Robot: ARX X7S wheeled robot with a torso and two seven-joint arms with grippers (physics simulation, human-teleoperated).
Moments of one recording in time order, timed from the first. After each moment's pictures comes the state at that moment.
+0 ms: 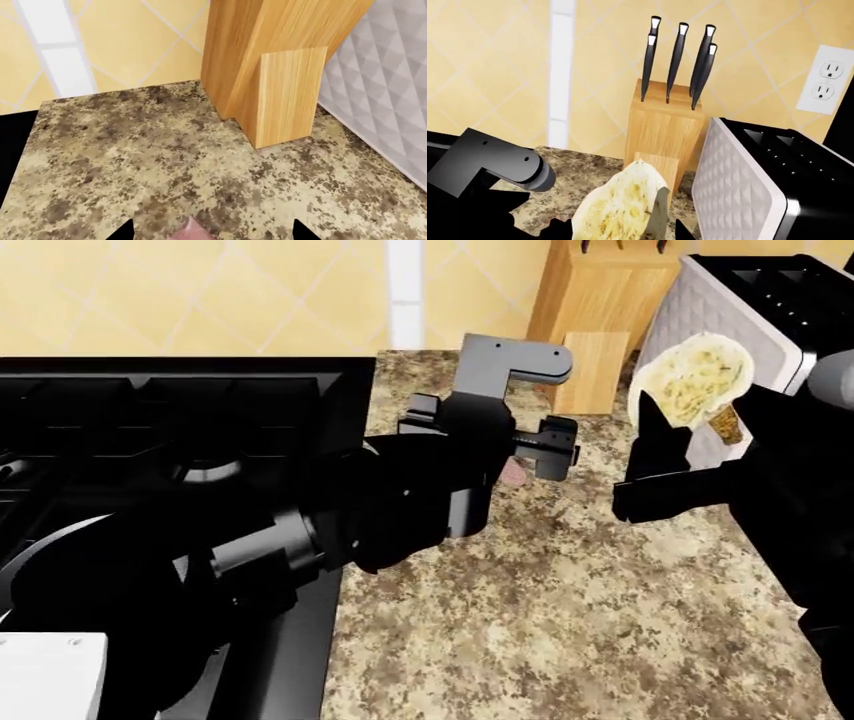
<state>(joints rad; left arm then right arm) -1.52 0.00 1.58 -0.58 -1.70 -0.17 -0.66 0.87 0.74 0.08 -0.73 1.62 1.26 0.97</state>
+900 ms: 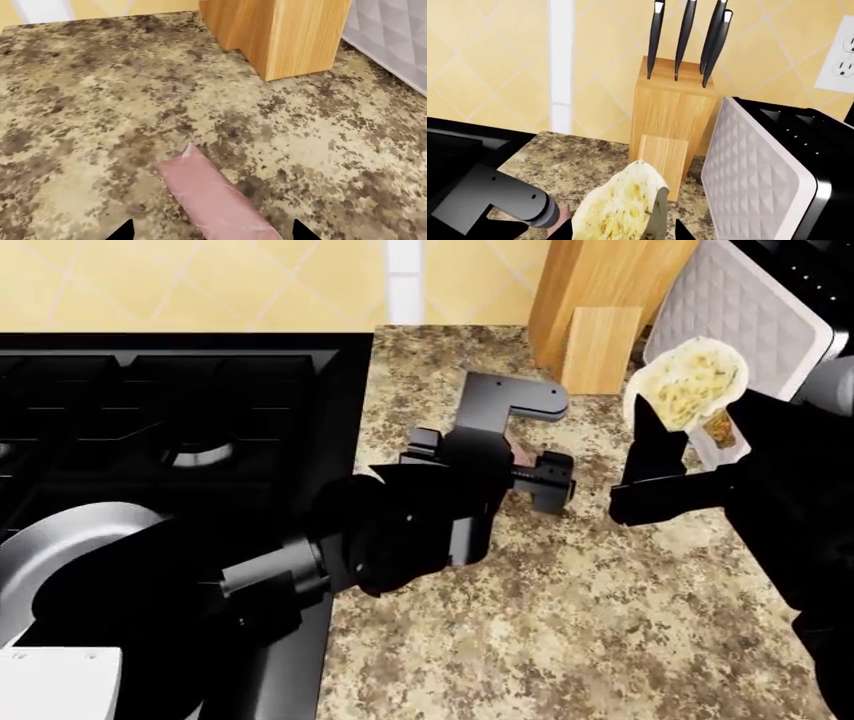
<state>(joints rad) -1.45 0.00 1.58 -0.56 -1.70 -0.20 -0.69 0.83 0.75 0.07 -0.74 1.58 1.21 0.93</state>
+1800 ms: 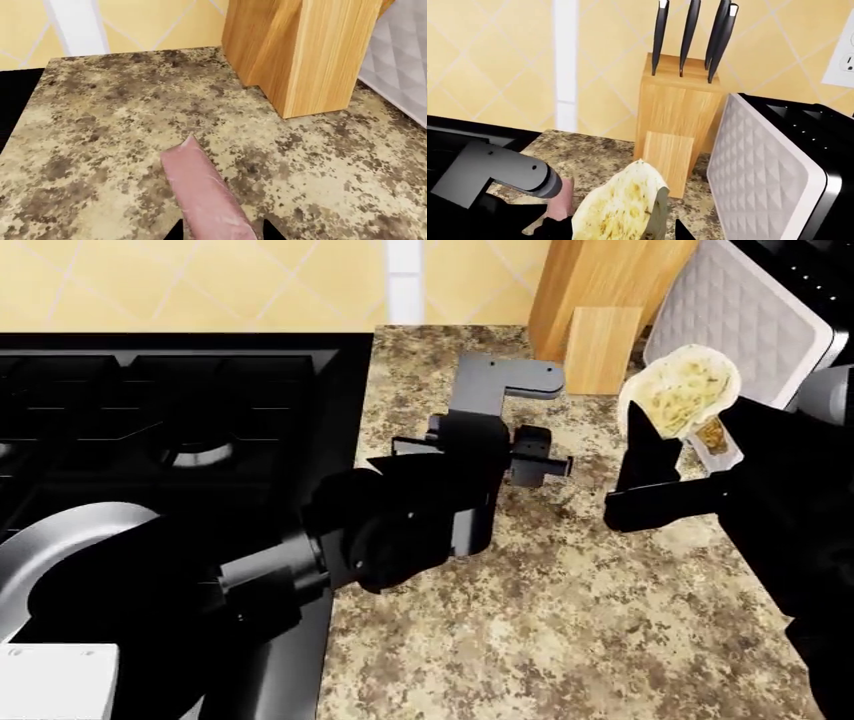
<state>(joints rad) -1.47 0.00 1.58 -0.55 -1.67 -0.13 -0.76 0.81 0.76 0.06 -0.75 1.57 1.17 0.91</state>
